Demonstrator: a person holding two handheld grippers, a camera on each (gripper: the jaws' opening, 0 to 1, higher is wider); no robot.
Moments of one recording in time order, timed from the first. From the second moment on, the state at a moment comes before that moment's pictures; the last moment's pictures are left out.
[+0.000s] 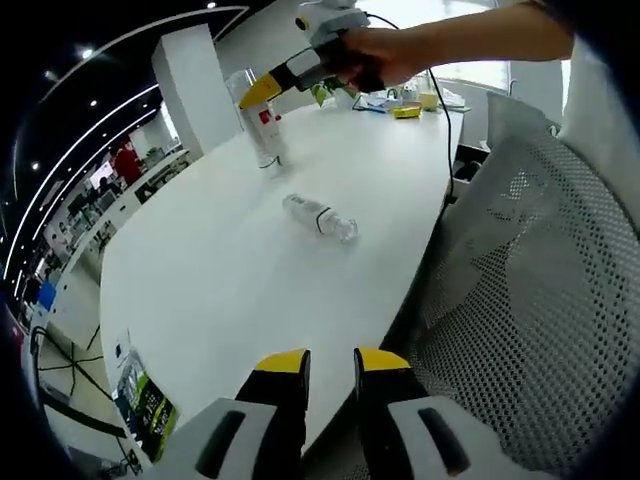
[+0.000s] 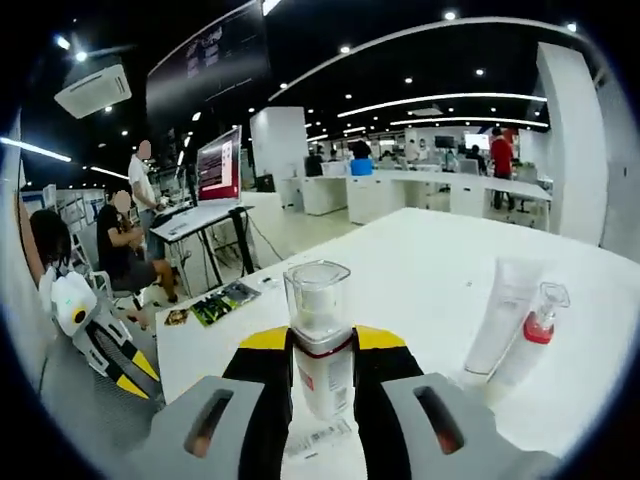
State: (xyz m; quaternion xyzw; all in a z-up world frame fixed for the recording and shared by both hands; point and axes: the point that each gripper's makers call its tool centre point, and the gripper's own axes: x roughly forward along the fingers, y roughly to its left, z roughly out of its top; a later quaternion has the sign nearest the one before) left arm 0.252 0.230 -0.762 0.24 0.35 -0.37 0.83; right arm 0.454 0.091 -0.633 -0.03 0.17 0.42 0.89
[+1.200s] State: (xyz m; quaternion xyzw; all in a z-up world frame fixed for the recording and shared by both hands) left arm 0.244 0.233 -0.772 0.25 0.37 -0.37 0.81; right arm 0.543 0.004 -0.708 -0.04 0.18 0.31 0.93
